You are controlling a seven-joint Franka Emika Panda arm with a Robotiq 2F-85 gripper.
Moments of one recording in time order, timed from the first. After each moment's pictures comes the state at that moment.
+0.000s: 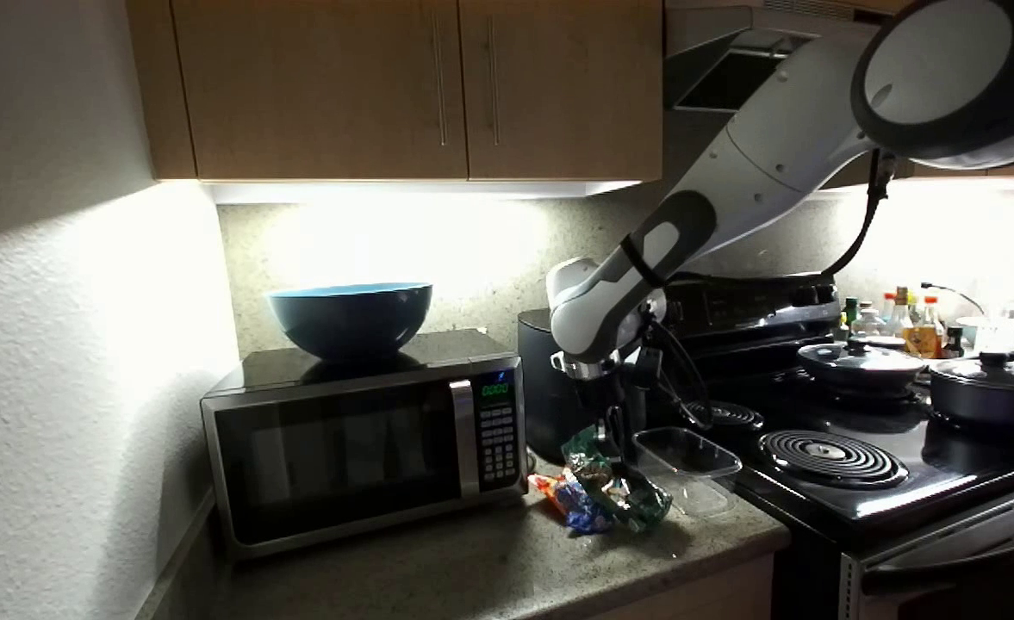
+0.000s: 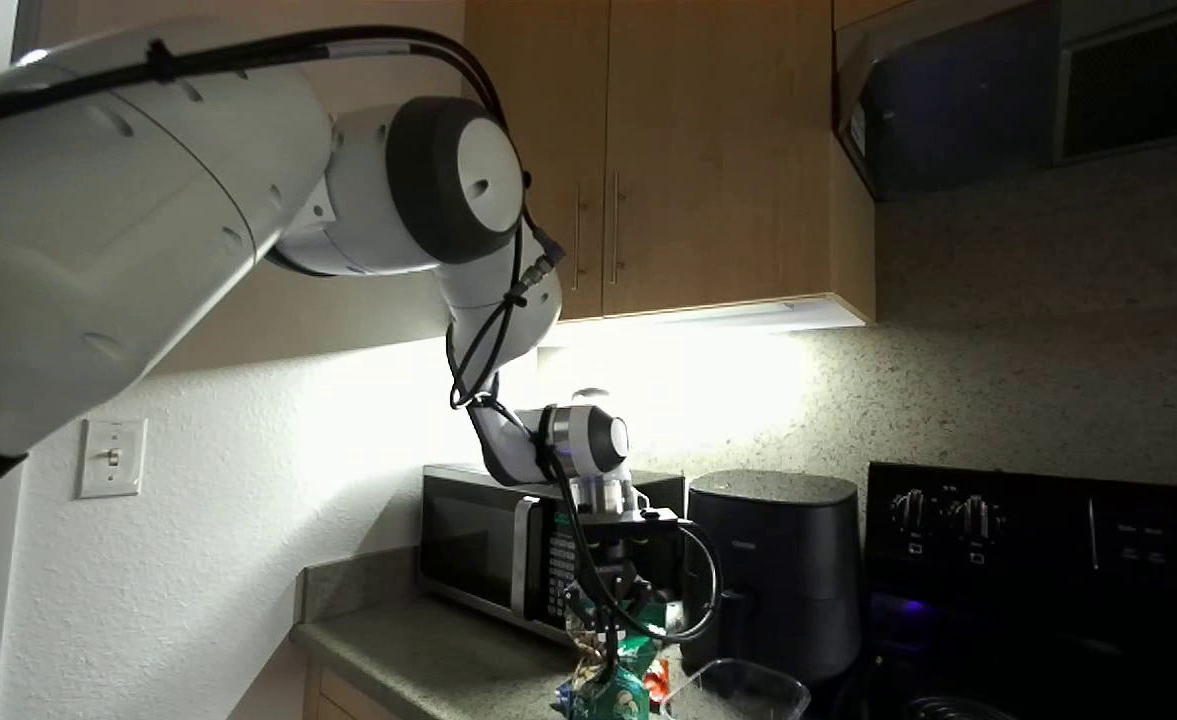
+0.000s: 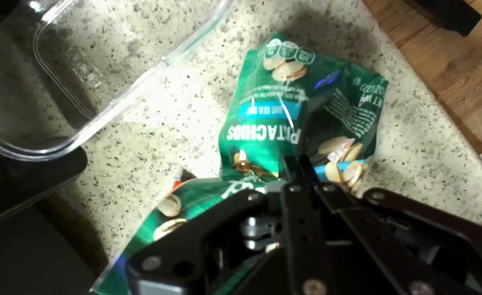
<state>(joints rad) -0.07 0.62 0.03 -1.65 -0.22 2.14 -0.49</state>
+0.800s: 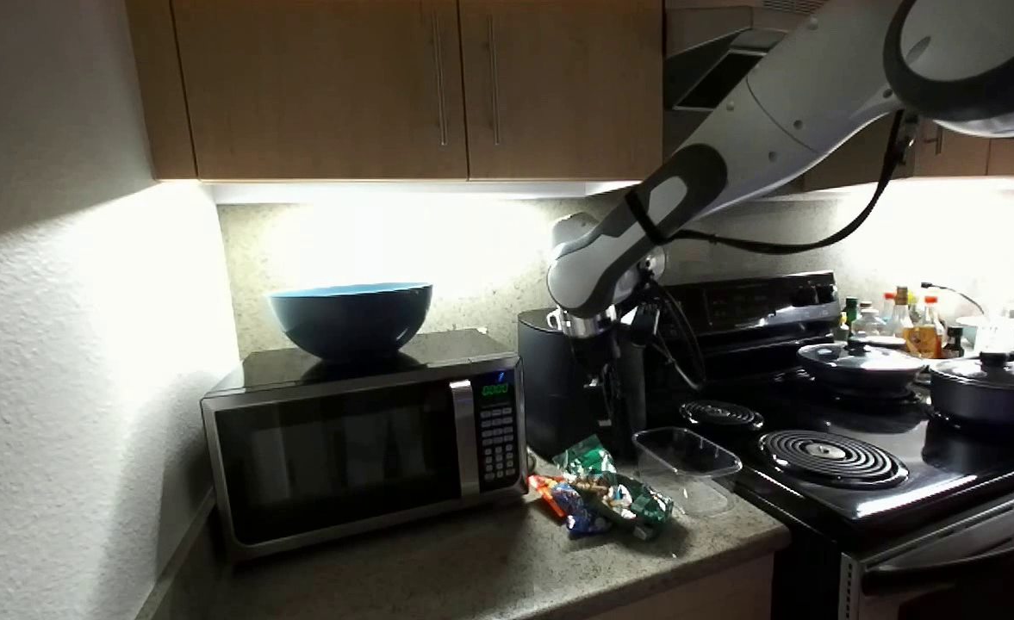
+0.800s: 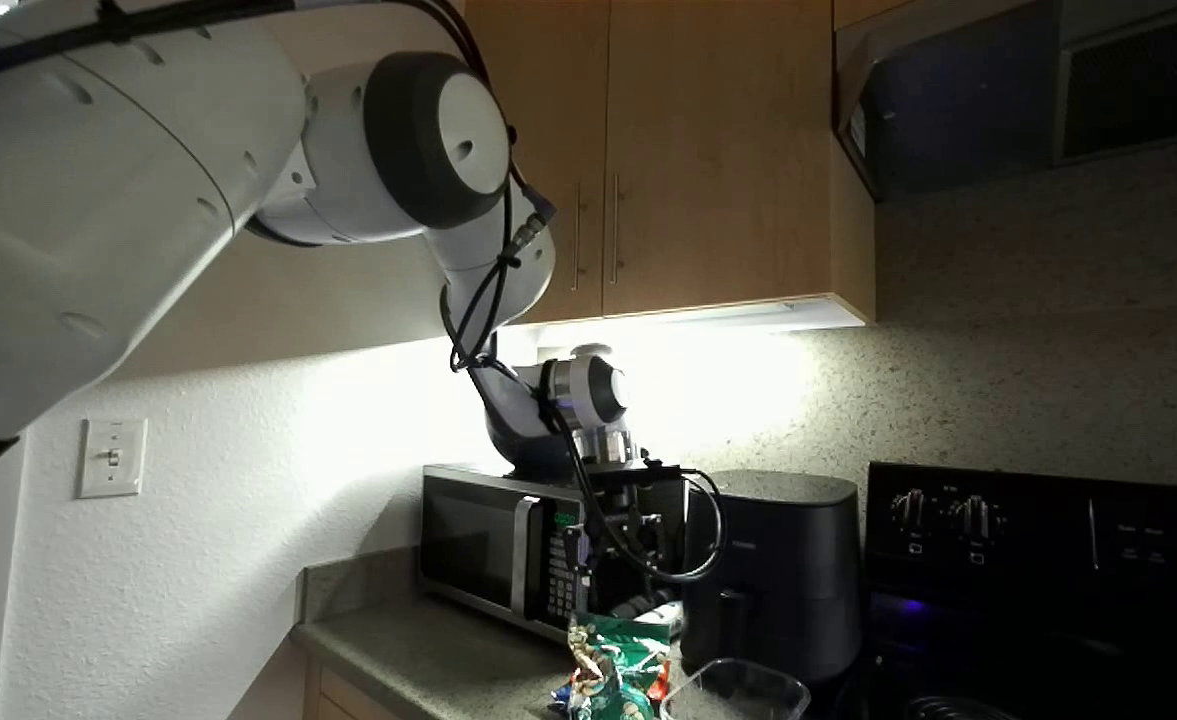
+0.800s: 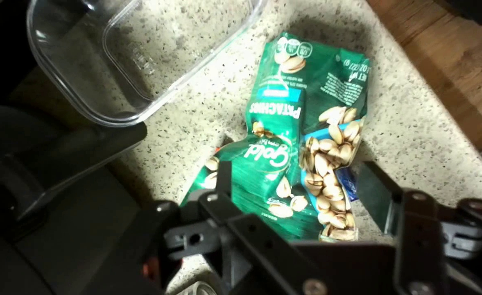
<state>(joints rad) -0.06 0.52 0.02 -1.63 -0.24 2.08 -0.49</state>
